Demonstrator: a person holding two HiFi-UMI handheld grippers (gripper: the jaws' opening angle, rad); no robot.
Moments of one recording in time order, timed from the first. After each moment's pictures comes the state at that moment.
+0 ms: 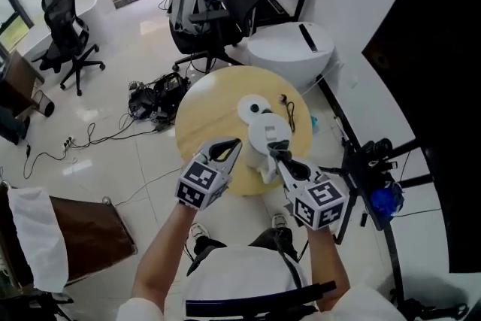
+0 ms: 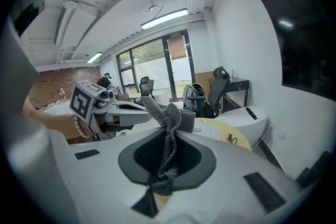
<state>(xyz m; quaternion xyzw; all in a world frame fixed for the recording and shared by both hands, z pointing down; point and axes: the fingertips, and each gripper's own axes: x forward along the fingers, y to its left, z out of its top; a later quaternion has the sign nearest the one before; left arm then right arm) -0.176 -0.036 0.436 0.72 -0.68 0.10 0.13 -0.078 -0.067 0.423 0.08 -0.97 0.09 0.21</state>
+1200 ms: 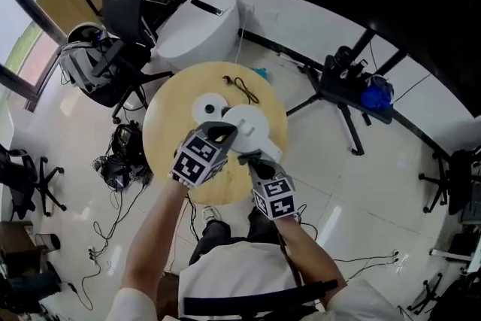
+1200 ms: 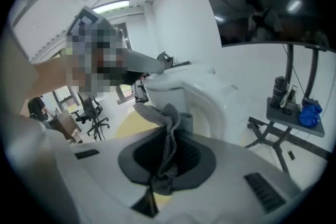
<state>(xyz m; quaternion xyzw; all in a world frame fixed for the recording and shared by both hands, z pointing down) -0.148 -0.133 0.499 0.89 -0.34 0.29 0.12 -0.103 -0.059 0.580 0.40 -0.86 0.23 0.24</state>
